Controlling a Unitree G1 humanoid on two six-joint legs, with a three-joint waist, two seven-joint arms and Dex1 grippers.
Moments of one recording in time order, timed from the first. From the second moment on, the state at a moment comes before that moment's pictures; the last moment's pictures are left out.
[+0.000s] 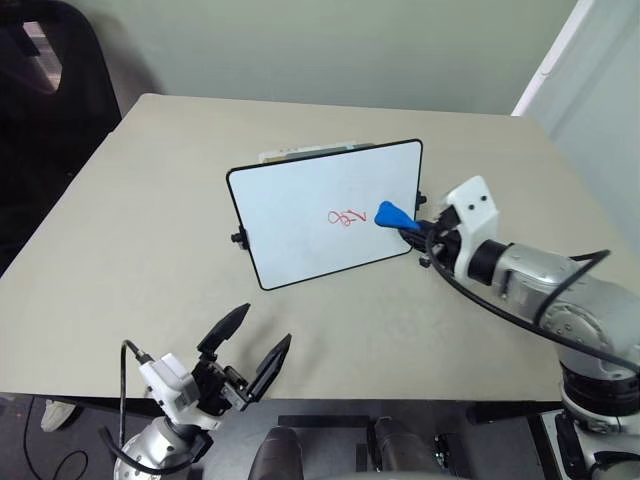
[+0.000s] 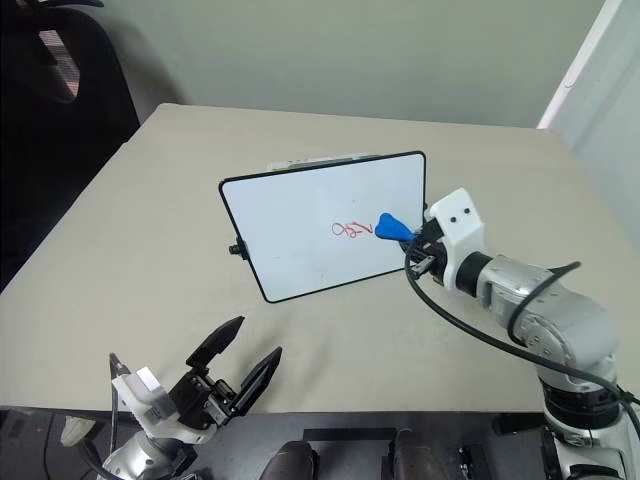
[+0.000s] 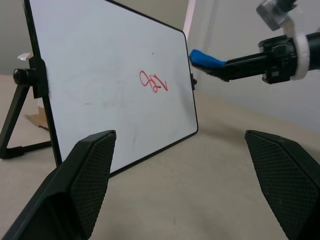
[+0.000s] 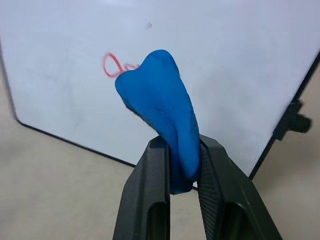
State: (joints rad) left arm 0.51 0.28 0.09 -0.39 -0.56 -0.31 -0.78; right arm -0.52 -0.54 0.04 -0.55 0.56 1.11 0.25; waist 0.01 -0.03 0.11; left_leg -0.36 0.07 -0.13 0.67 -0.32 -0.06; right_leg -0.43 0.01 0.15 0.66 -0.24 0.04
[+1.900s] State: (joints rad) left arm 0.50 0.29 0.09 -0.39 -0.56 -0.30 -0.78; right arm -0.55 -0.46 0.30 -0.35 0.15 0.98 0.30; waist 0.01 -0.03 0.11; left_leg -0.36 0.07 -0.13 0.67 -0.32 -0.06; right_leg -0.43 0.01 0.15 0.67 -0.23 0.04
